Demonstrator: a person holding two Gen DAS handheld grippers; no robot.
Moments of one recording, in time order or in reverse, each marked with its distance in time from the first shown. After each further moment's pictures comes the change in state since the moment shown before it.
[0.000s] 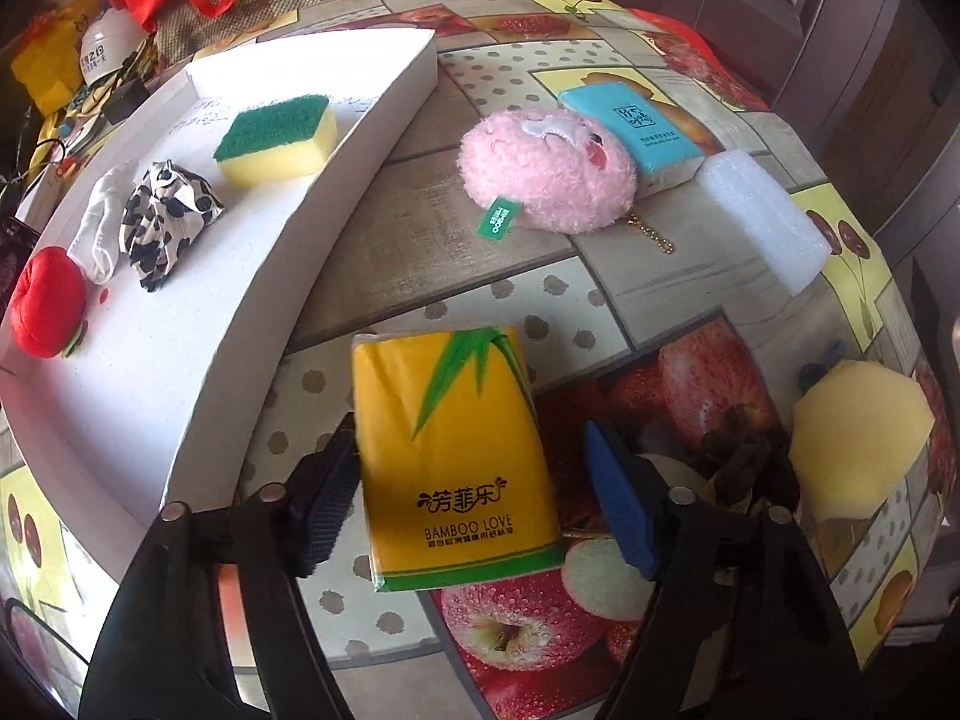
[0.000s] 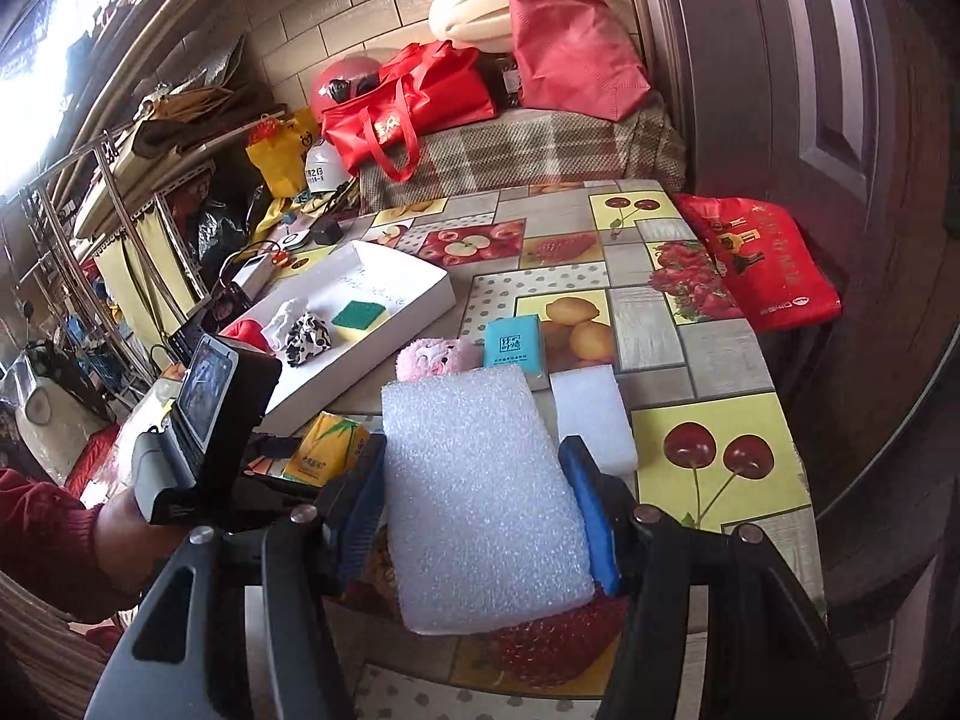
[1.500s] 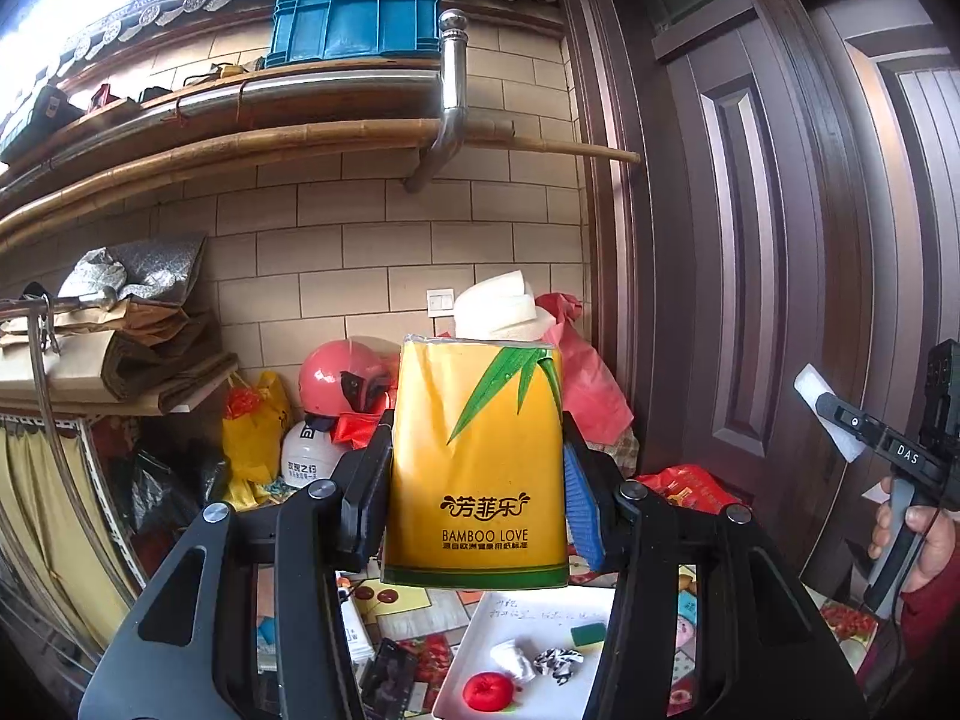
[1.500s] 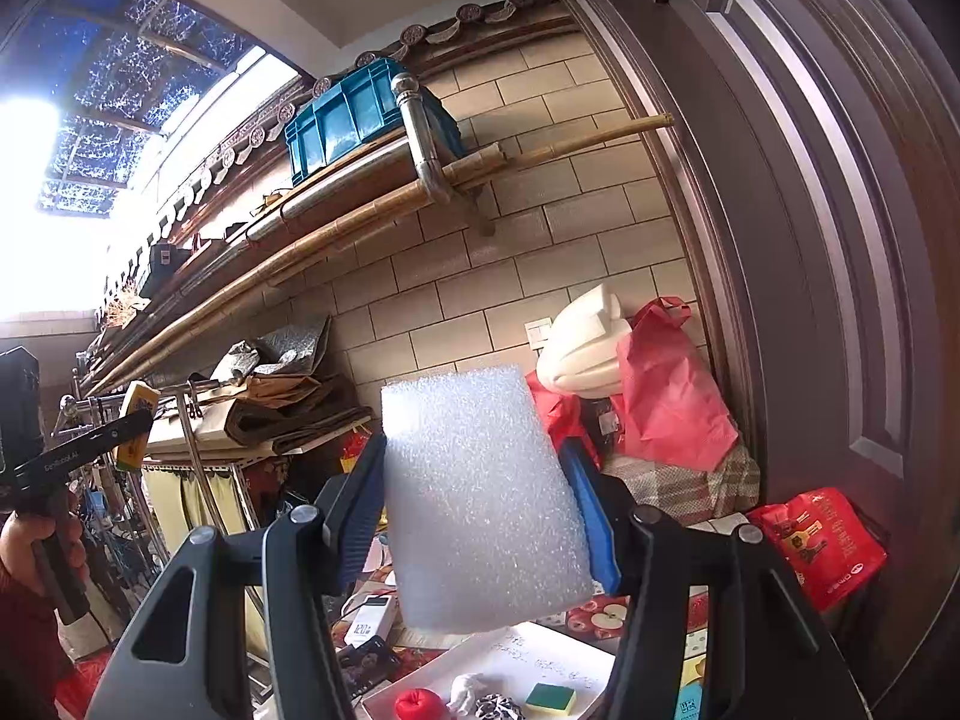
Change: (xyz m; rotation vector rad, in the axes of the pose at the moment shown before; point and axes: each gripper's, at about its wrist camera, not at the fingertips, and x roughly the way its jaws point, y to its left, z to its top) left arm -0.479 0.249 0.010 0.021 -0.983 0.052; right arm -0.118 0.183 0.172 0.008 -0.685 0.069
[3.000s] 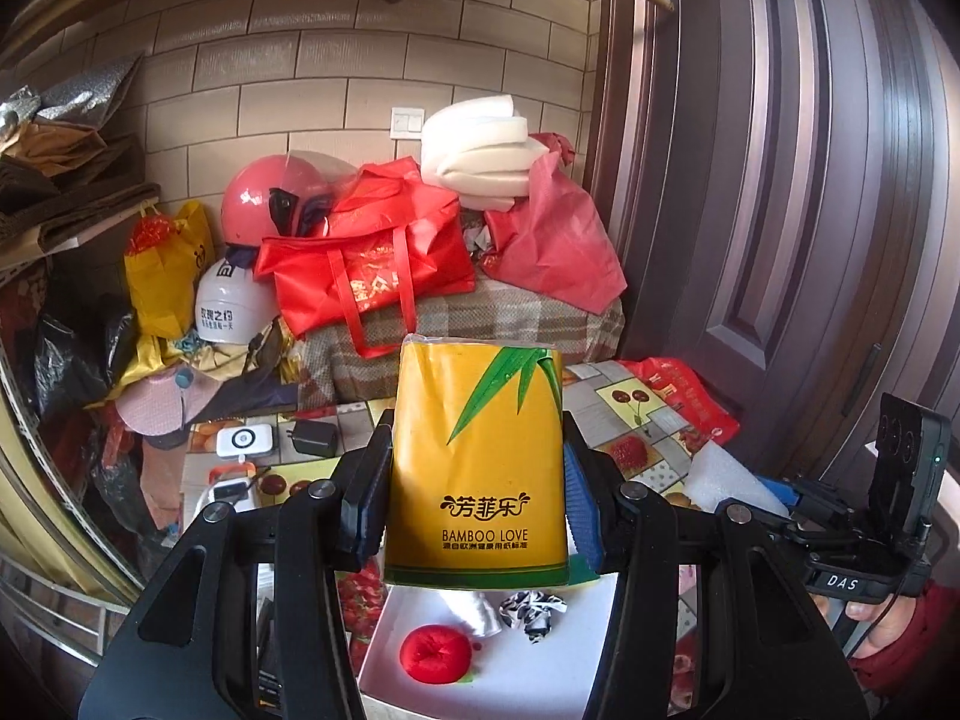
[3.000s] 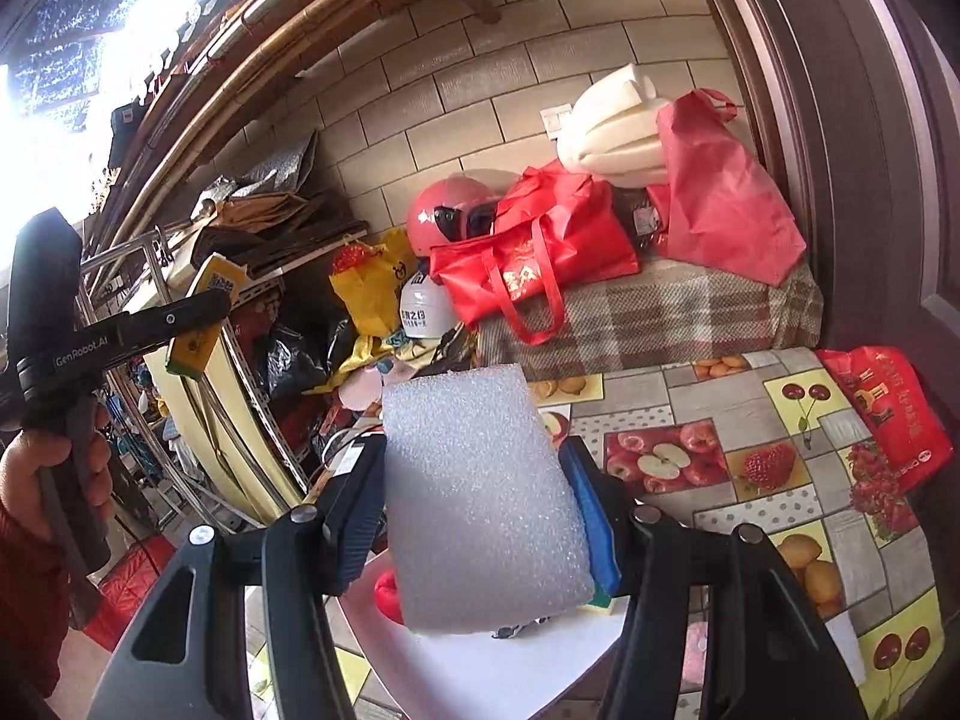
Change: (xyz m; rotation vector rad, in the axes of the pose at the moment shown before) left arm 0.196 -0.004 -0.116 -0.101 0.368 -0.109; right arm 0.136 -0.013 -0.145 0.039 0.467 0.052
